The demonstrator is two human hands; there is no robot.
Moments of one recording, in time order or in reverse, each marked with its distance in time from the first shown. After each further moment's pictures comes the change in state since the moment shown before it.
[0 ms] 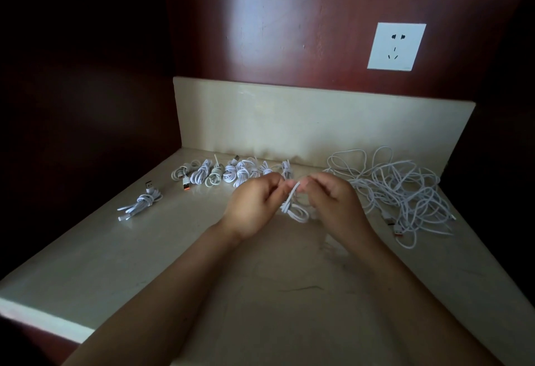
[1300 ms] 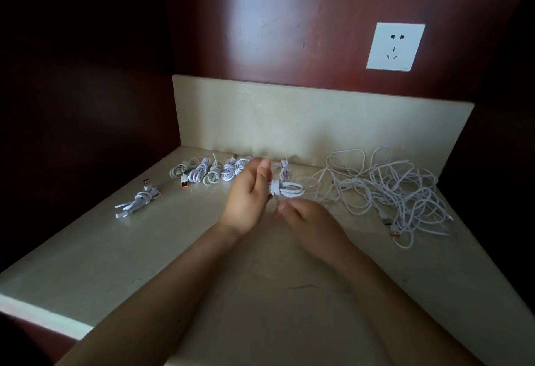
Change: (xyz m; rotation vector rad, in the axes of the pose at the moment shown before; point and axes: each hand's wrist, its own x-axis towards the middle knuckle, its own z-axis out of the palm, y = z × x) left_hand 0.000 0.014 0.004 -0.432 0.235 -0.098; right_hand -0.011 0.018 0.022 -0.351 -0.290 0.101
